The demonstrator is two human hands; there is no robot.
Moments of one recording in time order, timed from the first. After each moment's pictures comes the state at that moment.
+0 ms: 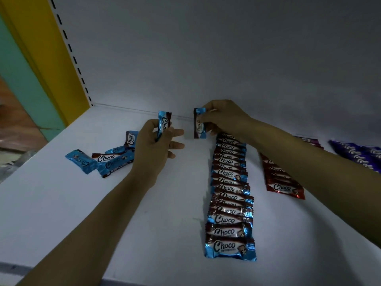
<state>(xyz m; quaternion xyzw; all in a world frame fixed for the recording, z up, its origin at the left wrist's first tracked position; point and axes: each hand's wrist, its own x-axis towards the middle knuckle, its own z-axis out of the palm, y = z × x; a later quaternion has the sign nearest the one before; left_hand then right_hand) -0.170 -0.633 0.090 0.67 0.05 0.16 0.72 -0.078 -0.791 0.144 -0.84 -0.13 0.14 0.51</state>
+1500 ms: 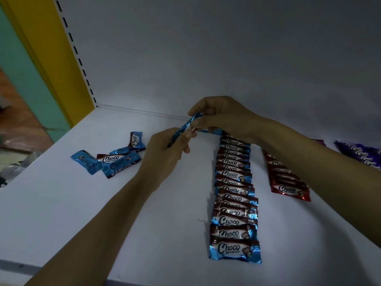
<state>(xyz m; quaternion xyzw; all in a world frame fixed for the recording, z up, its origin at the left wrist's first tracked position) -0.175 -0.635 0.089 0.75 -0.04 0.13 0.65 -0.100 -0.787 0.163 -0.83 -0.28 0.15 0.46</state>
